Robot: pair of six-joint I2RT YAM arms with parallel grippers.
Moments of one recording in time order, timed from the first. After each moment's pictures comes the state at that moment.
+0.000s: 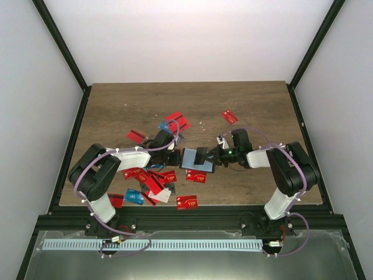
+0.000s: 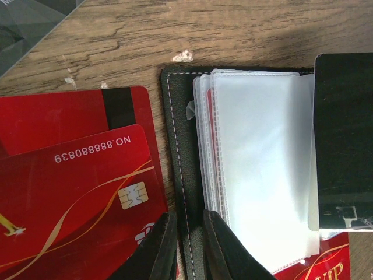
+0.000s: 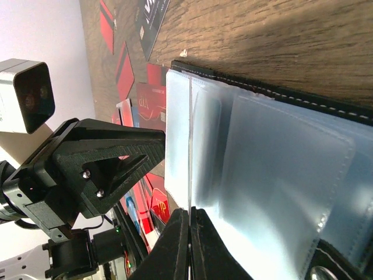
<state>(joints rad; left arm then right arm) -0.64 1.72 0.82 -0.07 0.25 -0.53 0.32 1.69 0.61 0.28 -0.87 0.80</state>
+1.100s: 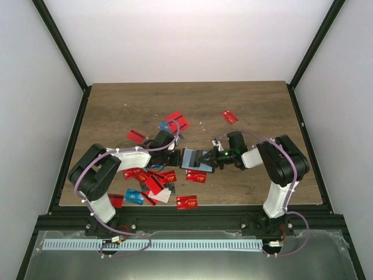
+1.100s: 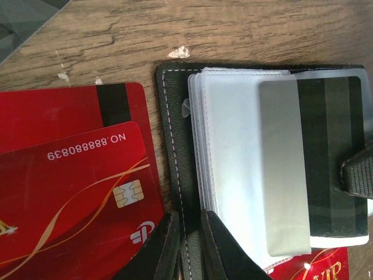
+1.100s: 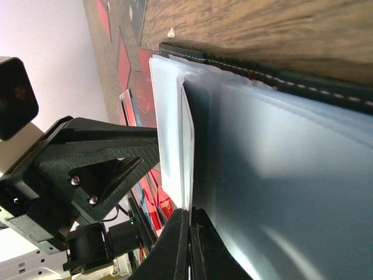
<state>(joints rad) -0.65 1.73 0.82 -0.07 0.26 -0.53 0.36 1.81 0.59 0.44 -0.94 0.91</state>
